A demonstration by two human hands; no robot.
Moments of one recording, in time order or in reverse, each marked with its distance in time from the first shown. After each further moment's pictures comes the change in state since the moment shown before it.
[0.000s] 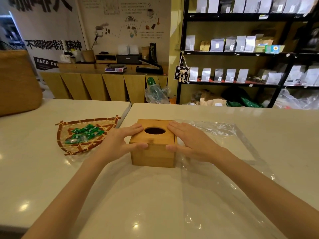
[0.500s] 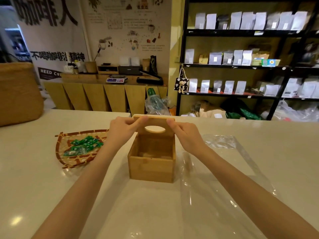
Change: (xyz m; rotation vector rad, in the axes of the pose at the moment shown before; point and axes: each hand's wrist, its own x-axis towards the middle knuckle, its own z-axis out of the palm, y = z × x) left_hand 0.056 0.026 -0.009 -0.137 0.358 -0.201; right_hand 0.047 0.000 -0.009 0.570 0.460 0.184
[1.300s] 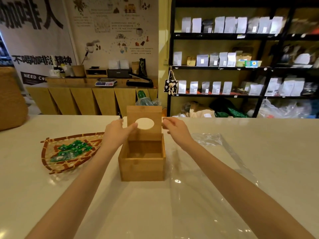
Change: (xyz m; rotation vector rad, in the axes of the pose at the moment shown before) left_hand 0.012 0.000 0.021 0.165 -0.005 -0.168; right_hand 0.017 0.016 0.001 0.268 0.085 0.237
